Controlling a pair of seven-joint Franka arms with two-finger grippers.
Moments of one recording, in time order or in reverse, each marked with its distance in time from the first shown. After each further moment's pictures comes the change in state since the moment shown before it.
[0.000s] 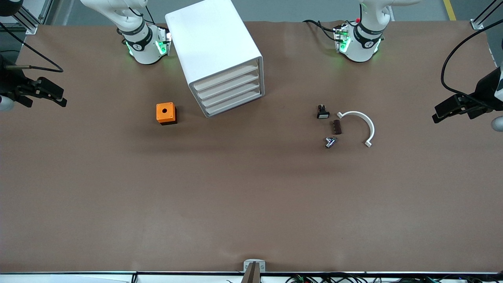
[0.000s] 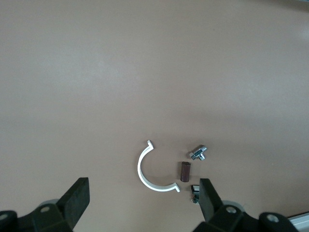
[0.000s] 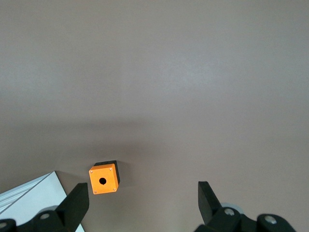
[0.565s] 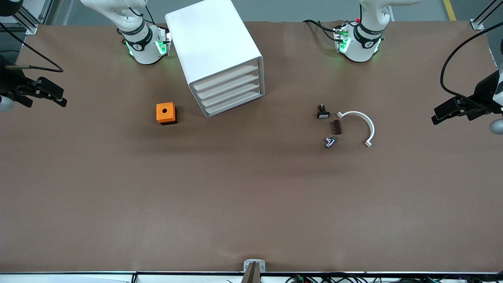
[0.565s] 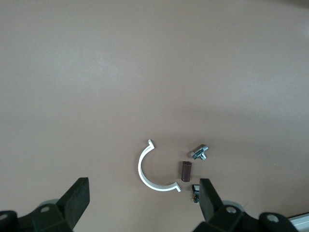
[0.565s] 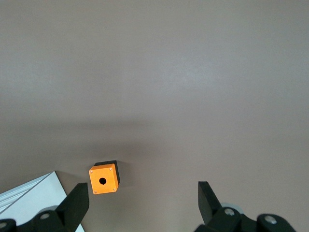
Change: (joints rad) left arm 0.003 0.020 0.002 0.000 0.000 0.001 0.000; right arm 0.000 0.000 0.000 0.000 0.000 0.000 0.000
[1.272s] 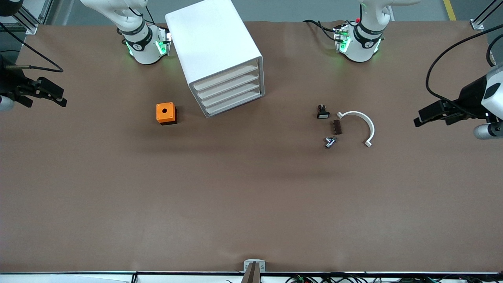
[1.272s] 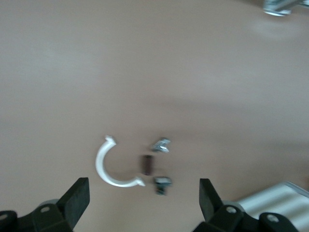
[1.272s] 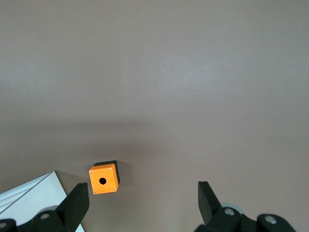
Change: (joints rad) left arm -0.007 0.017 -0.007 0.004 -0.236 -0.002 0.000; right arm 0.000 0.000 0.000 0.000 0.000 0.000 0.000
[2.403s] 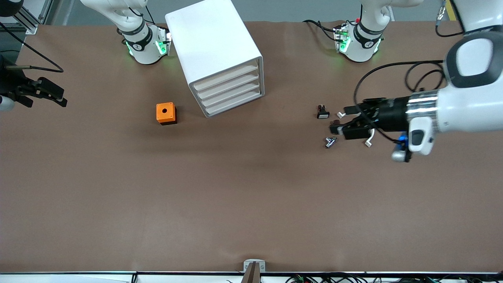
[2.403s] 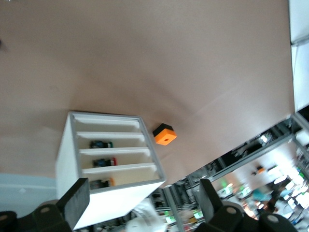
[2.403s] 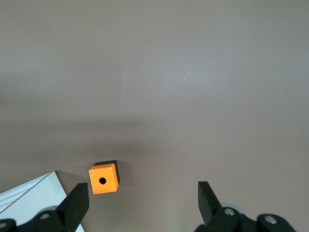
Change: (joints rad) left arm -0.153 0.180 -0.015 0.011 -0.549 0.057 -0.812; right arm 0.000 0.000 0.000 -0.002 0.000 0.000 0.000
